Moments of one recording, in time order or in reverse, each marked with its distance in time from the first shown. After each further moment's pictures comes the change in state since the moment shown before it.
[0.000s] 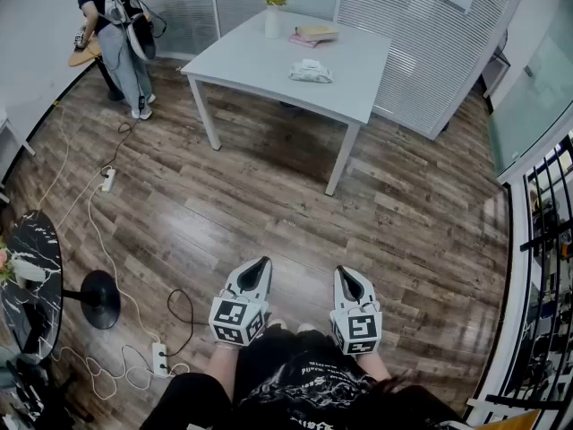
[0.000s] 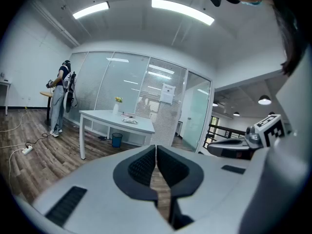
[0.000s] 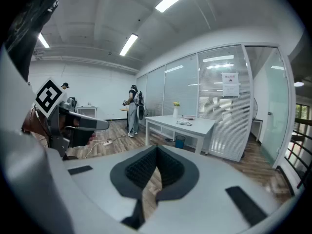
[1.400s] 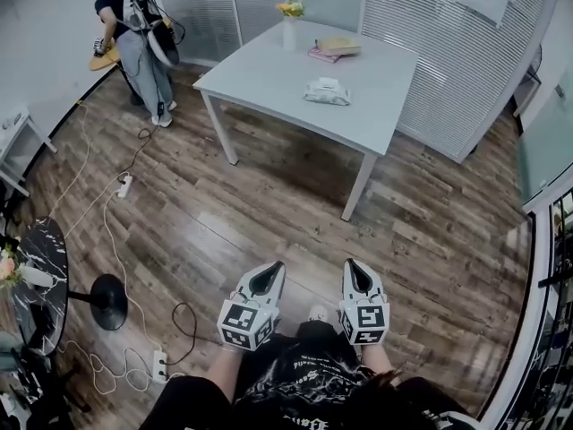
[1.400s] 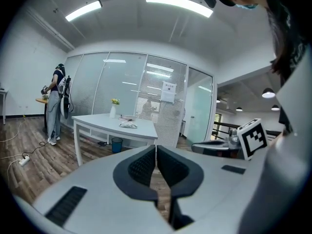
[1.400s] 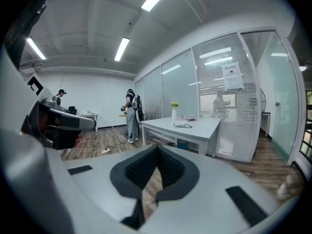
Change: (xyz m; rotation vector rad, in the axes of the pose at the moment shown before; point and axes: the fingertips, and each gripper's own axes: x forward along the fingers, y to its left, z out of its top) left arm 0.135 0.003 0.042 0.047 -0.006 0.039; right arm 0.141 -0.116 0.014 0.068 -0.042 0.074
